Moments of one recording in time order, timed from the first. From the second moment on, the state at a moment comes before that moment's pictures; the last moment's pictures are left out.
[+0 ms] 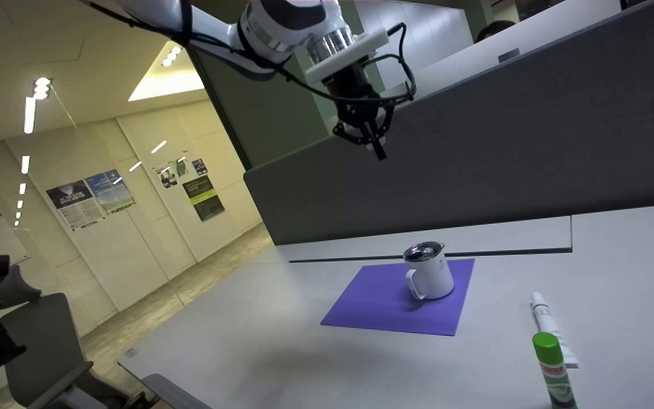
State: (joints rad) arm -0.11 0.35 -0.10 -1.72 -0.08 2.07 -0.75
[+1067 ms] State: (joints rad) arm -0.20 0.58 0.01 -1.73 0.00 2.32 -0.82
